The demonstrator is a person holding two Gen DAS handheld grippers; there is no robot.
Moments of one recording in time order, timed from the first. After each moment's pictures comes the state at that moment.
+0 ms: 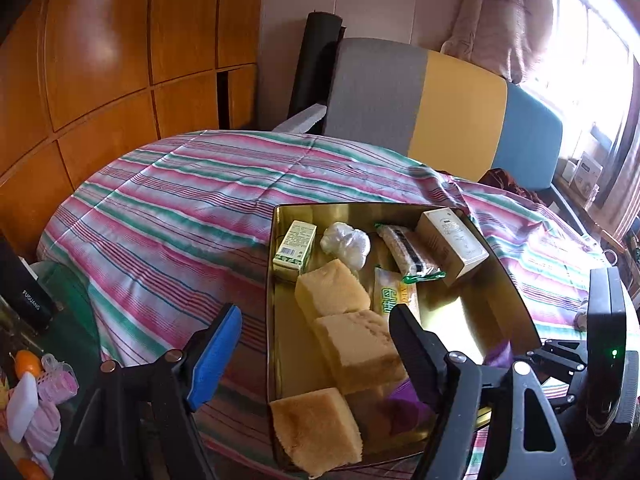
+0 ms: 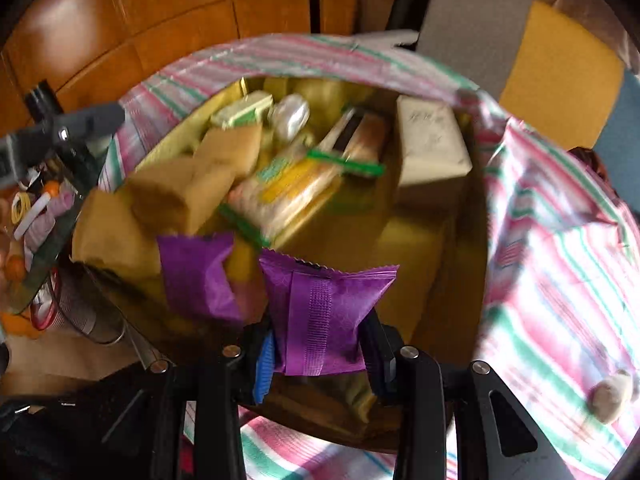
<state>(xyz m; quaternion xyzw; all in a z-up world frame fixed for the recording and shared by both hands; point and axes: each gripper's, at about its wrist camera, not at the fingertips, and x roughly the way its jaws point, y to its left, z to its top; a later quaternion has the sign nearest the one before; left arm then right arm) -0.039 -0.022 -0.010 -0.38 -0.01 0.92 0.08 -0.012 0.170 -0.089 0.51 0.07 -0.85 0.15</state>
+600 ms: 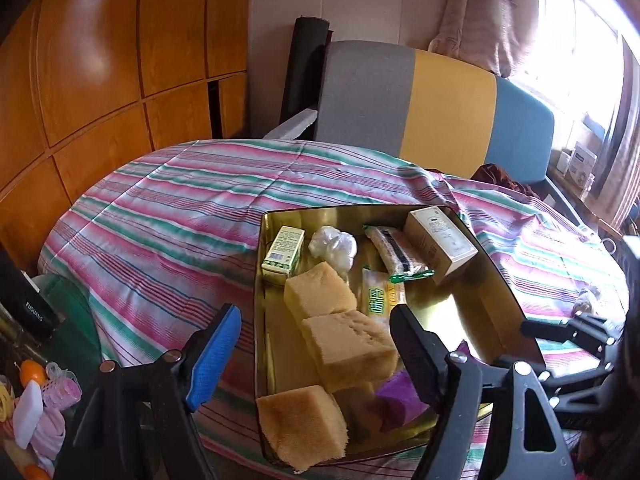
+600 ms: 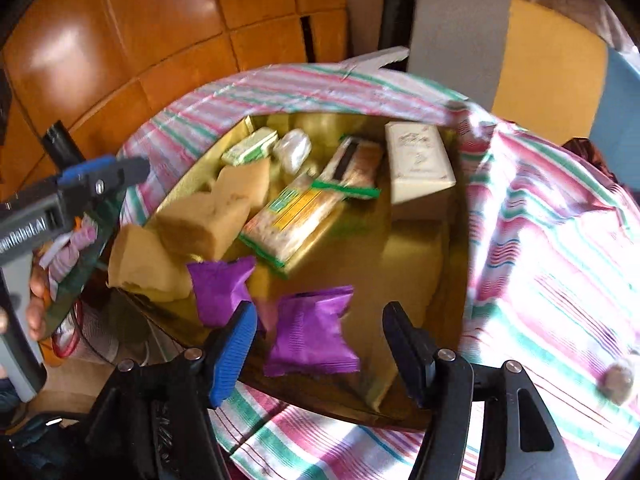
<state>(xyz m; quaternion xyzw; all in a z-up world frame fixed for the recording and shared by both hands) -0.031 -0.006 -0.002 -0.37 0.01 0.92 0.09 0.004 0.192 -0.065 0.46 0.01 -0.88 0.15</state>
